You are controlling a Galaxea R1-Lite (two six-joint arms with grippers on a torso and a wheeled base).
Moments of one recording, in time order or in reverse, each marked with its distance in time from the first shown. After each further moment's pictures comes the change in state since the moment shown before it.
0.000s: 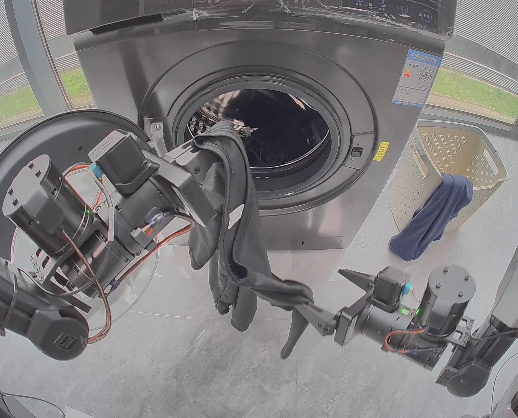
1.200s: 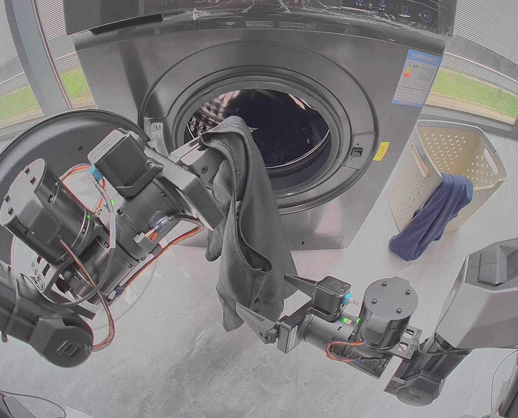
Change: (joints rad) left arm -0.042 0.003 0.005 -0.054 -0.001 -0.007; right arm 0.114 0.191 -0.219 -0.001 -0.001 0.007
